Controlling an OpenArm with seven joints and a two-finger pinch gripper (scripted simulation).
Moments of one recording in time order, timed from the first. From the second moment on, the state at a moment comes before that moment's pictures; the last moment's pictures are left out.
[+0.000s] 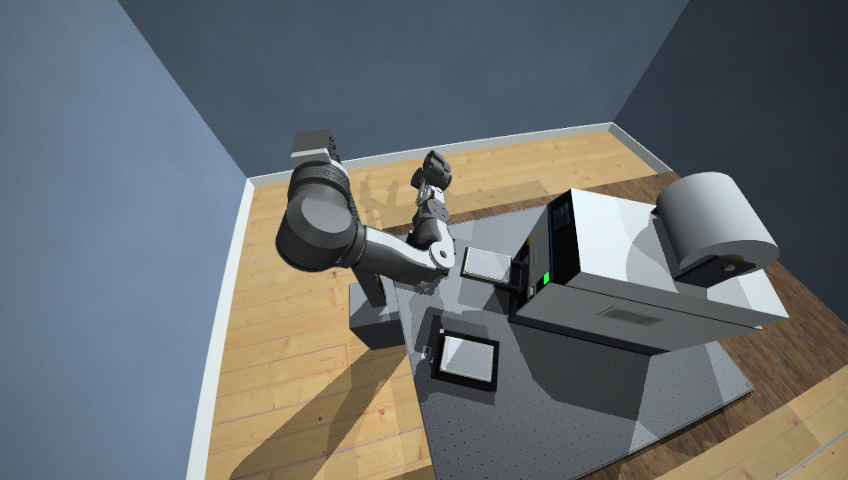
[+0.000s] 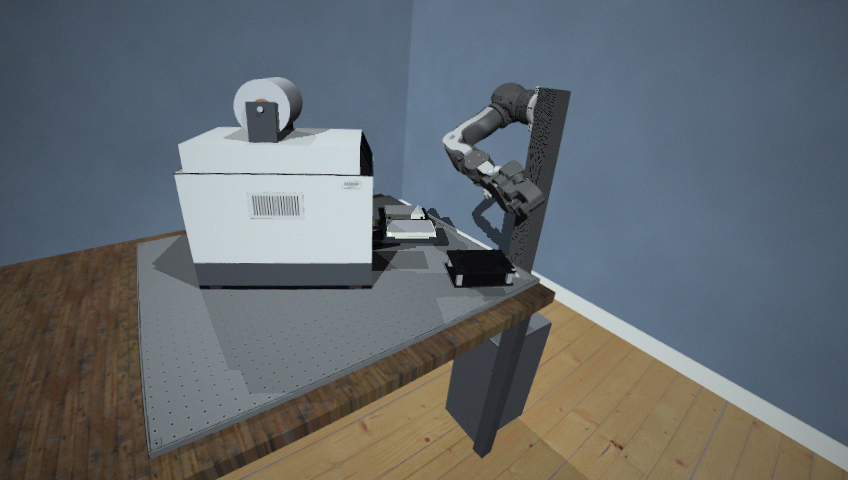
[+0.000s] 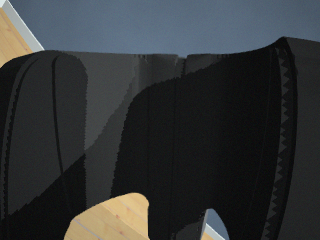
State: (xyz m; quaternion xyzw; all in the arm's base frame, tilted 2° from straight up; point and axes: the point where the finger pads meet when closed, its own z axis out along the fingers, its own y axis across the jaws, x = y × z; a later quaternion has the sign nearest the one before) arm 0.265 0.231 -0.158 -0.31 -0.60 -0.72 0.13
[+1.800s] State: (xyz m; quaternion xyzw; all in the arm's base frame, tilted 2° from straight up) arm 0.254 0.234 -0.171 -0.29 -0.66 -0.68 0.13
